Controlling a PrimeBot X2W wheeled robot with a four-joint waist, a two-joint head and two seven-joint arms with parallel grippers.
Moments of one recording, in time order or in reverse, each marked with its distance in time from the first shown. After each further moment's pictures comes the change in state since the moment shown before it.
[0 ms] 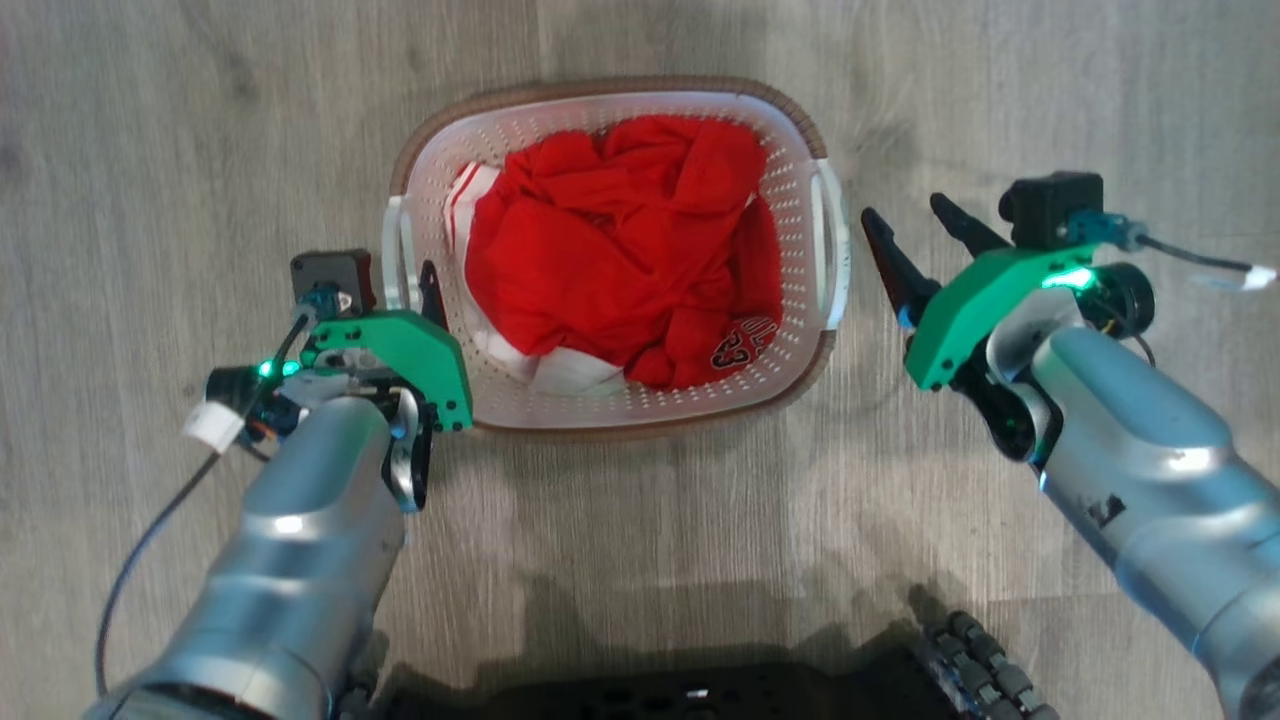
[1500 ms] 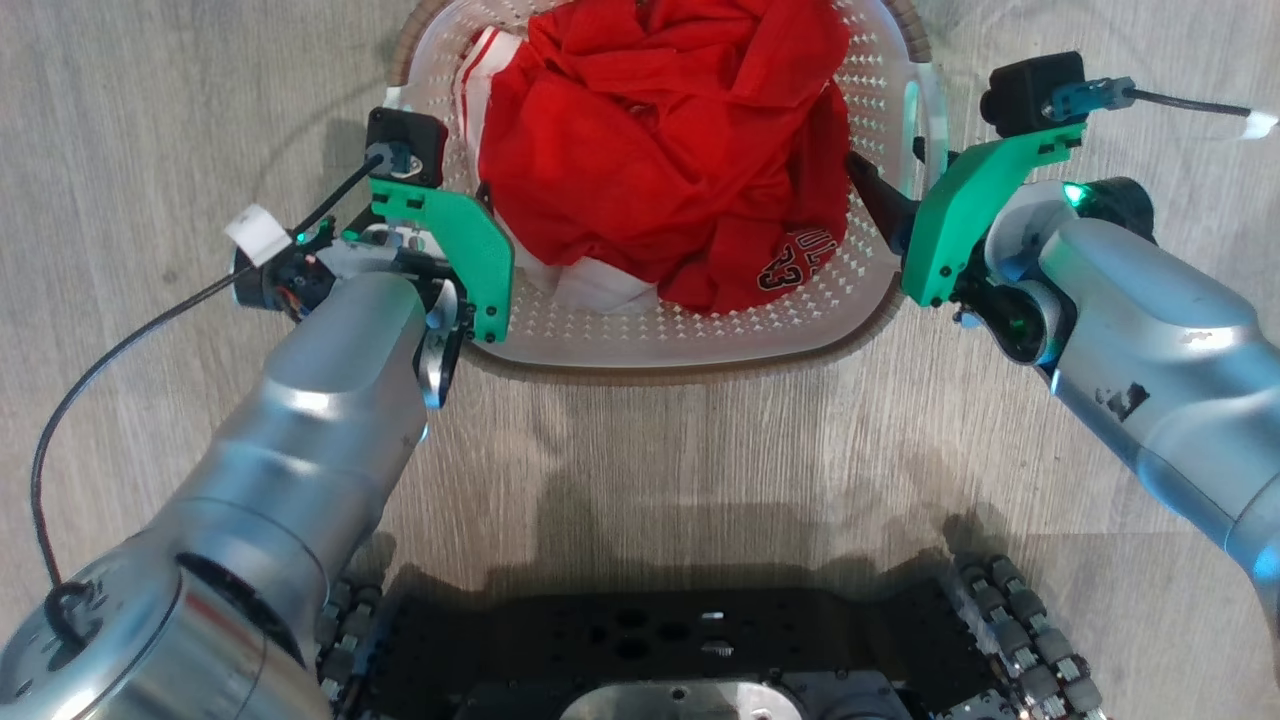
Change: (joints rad) left arm -0.287 -0.001 -0.510 0.107 -0.326 -0.011 0.181; right arm -0.282 -0.031 0.379 0.076 0.393 0.000 0.158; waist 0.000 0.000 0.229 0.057
